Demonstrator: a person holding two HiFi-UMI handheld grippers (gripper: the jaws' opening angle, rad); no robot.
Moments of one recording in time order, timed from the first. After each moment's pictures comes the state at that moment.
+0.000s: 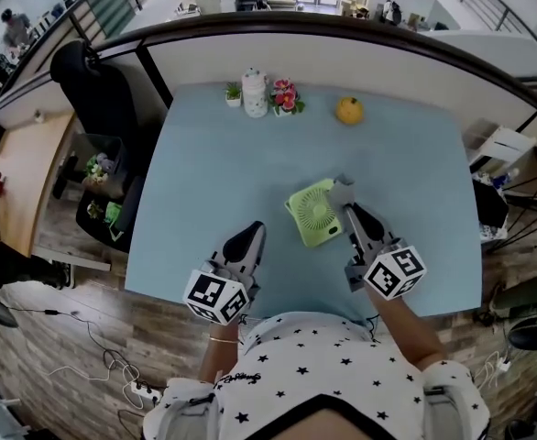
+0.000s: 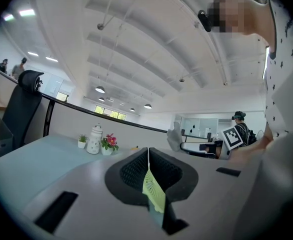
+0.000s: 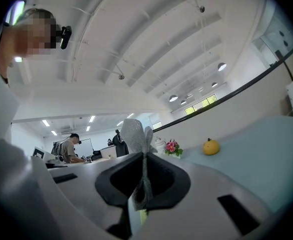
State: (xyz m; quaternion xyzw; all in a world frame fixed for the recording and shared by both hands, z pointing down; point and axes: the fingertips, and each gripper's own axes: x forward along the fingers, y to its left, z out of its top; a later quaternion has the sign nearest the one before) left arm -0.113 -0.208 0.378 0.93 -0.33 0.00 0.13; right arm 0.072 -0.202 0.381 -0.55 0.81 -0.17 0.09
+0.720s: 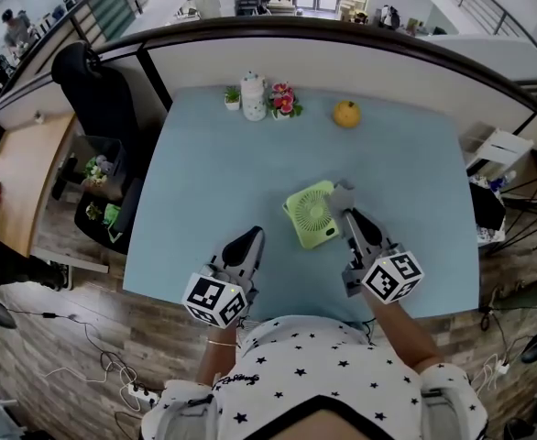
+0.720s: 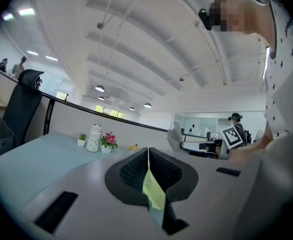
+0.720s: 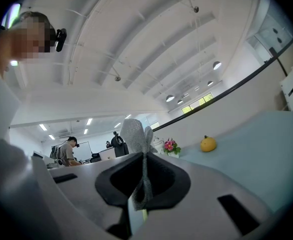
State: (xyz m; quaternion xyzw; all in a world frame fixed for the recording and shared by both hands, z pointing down) left arm -0.112 -0.199 0.380 0.94 -0.33 0.01 0.13; right arm 0.077 -0.193 0.384 -0.56 0.80 -0.19 0.10
